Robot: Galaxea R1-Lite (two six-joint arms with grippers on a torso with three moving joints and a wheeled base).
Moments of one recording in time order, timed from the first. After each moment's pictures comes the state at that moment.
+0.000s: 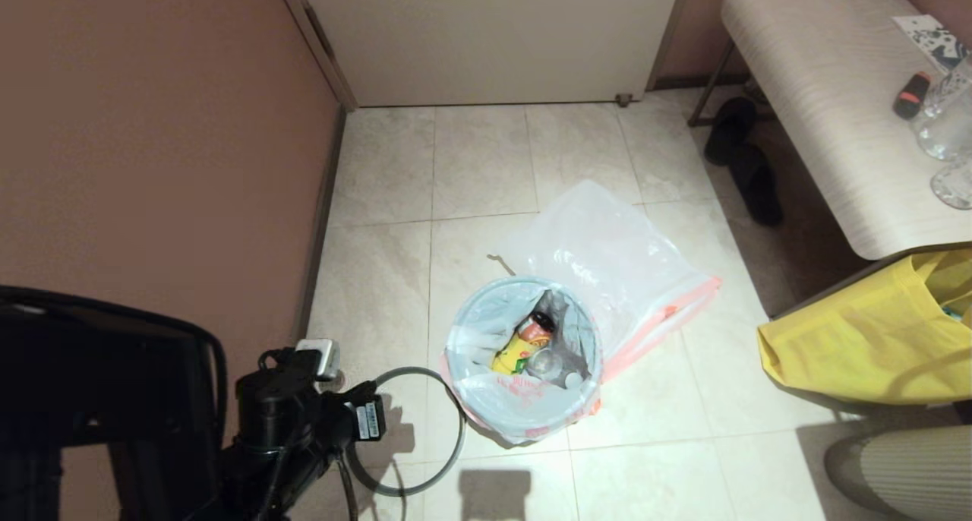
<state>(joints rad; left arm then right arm) -0.36 2.12 -0.20 -1.52 0.24 -0.16 0.00 0.00 -0.02 0.05 -0.02 0.01</state>
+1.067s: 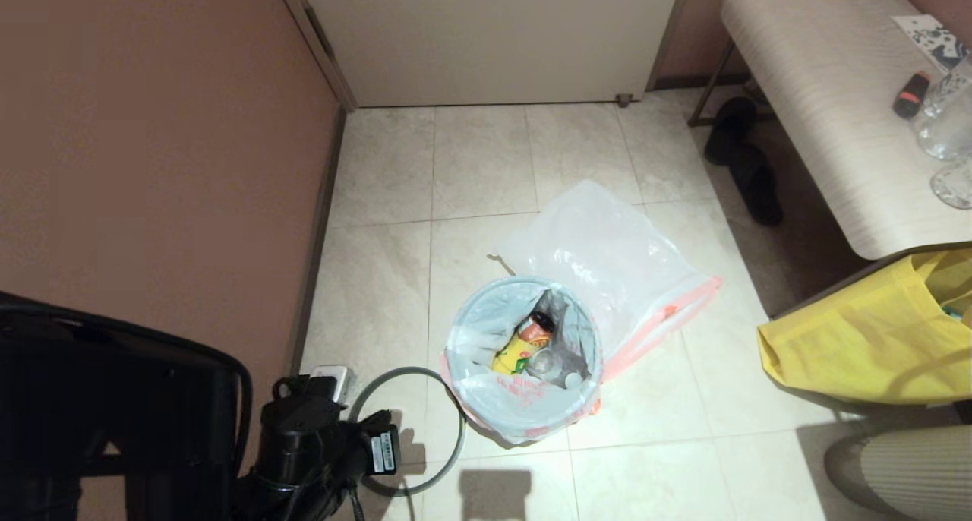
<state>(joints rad) -0.50 2.10 -0.10 -1.52 0.33 -0.27 0.00 0.00 -0.02 0.05 -0.02 0.01</state>
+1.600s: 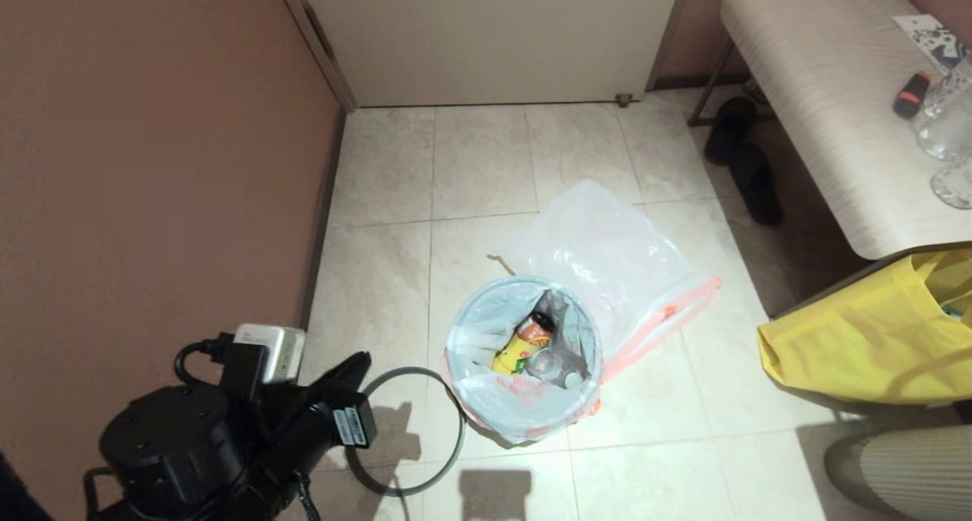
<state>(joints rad) -0.60 1.70 -0.07 -1.52 0.43 -0.06 0.00 0.00 -0.02 0.05 -0.02 0.01</state>
